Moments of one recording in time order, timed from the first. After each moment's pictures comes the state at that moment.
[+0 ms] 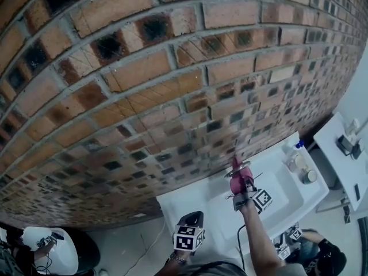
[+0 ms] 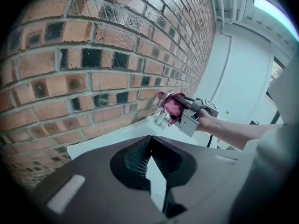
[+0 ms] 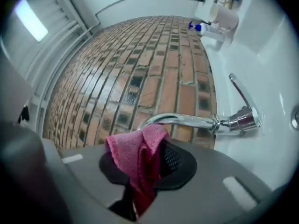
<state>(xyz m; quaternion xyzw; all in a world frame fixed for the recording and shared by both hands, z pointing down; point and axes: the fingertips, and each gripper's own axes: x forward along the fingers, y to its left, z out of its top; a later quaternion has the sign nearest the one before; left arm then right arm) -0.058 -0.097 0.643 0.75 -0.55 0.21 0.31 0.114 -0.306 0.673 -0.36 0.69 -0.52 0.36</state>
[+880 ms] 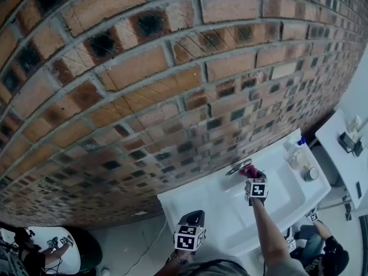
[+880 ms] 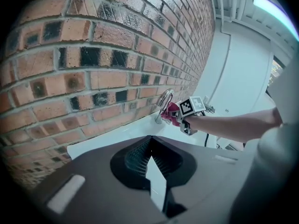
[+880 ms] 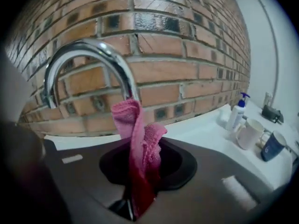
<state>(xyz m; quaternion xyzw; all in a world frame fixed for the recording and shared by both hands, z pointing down) -0.056 -0.097 0.647 0.75 -0.55 0.22 0.31 0.145 -0.334 0.782 -0.53 0.78 -0.23 -0.25</state>
